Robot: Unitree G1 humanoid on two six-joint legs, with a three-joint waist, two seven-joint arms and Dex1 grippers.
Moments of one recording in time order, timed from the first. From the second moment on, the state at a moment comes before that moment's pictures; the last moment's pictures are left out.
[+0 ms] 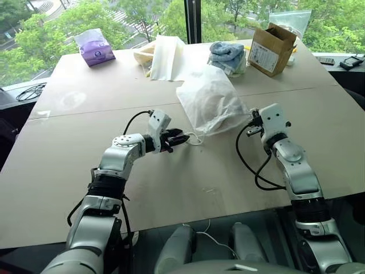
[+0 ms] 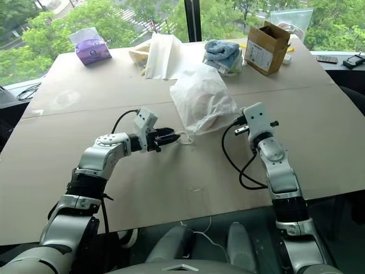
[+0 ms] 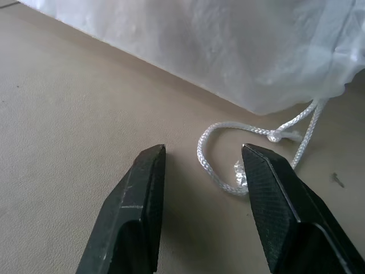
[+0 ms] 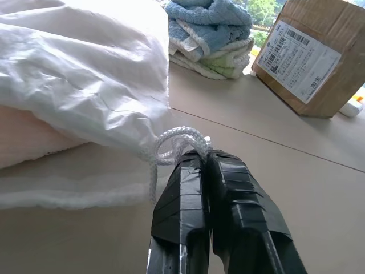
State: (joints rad) left arm -0.58 0.47 -0.09 0.33 -0.25 0.47 -0.84; right arm -0.38 -0.24 0.04 -0.05 -0.08 0.33 0.19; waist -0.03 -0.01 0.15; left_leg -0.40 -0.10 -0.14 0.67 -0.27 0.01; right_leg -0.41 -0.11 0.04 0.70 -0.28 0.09
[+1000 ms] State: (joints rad) left arm -0.48 0.39 0.15 0.31 -0.10 0.22 -0.30; right arm -0.38 -0.27 -0.03 -0.04 -0.10 0.35 0.12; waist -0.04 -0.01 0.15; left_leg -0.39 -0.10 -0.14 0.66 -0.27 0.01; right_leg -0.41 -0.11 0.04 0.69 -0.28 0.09
